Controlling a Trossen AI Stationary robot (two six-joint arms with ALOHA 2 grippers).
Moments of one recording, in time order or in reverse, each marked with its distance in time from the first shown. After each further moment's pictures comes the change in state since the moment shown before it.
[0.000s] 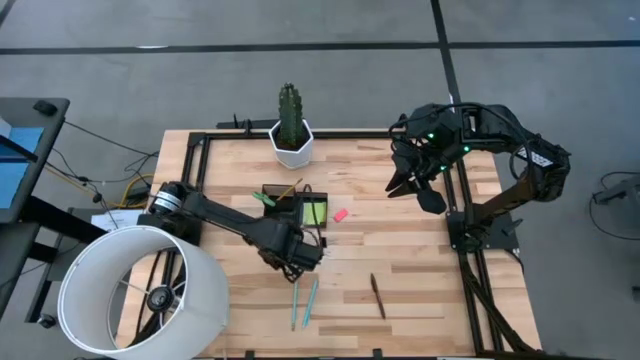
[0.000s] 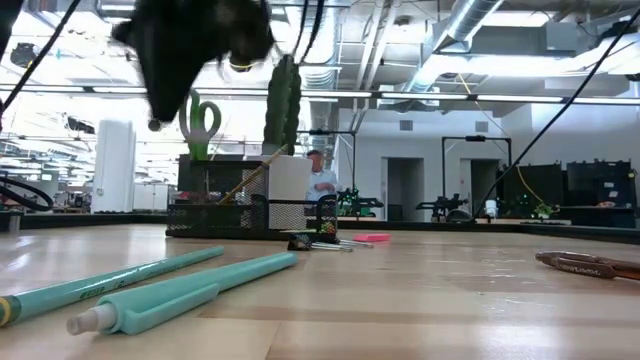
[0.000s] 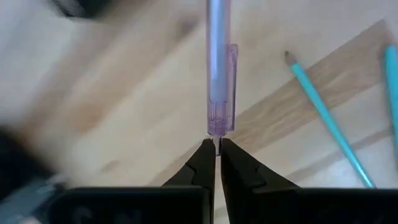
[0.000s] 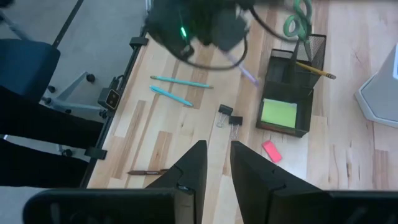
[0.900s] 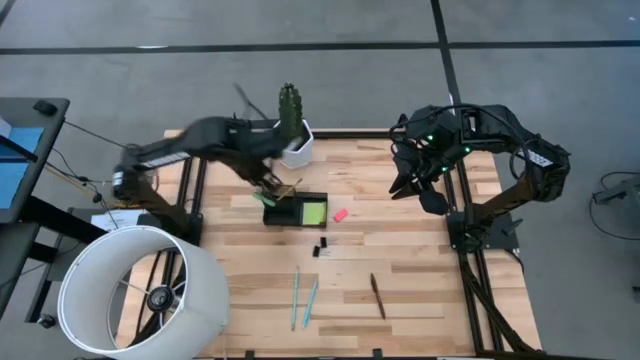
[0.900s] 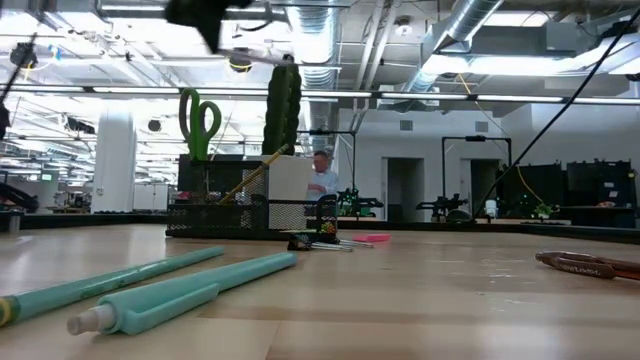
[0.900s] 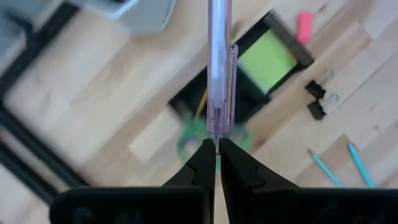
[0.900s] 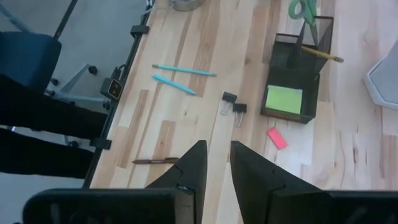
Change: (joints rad) left arm 0.492 -0.377 0.159 -0.159 -0.120 0.569; right arm 0.002 0.000 0.000 -0.052 0.000 0.008
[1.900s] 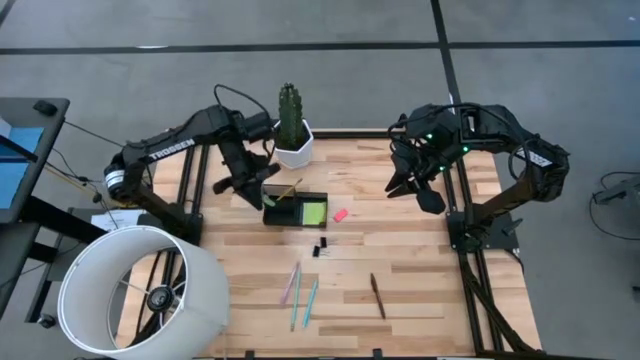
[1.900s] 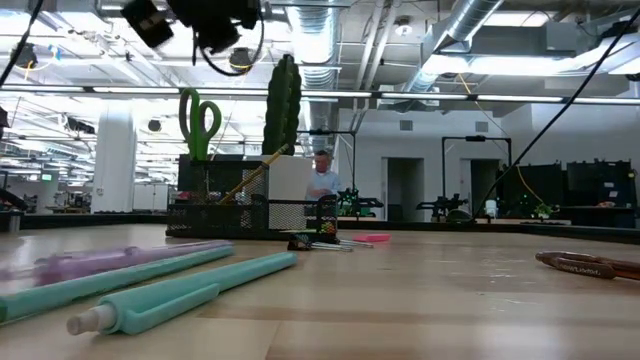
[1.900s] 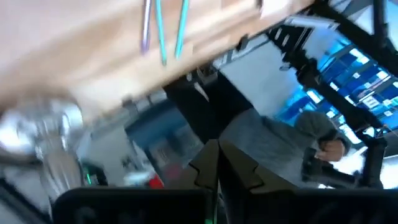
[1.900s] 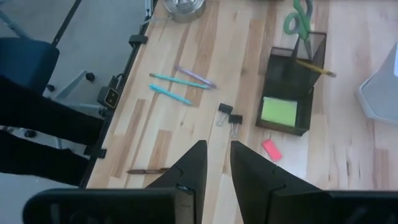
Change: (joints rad) left arm 0.265 -0.033 -0.262 0.055 1.084 -0.259; right arm -0.001 0.004 0.000 0.045 0.003 -0.008
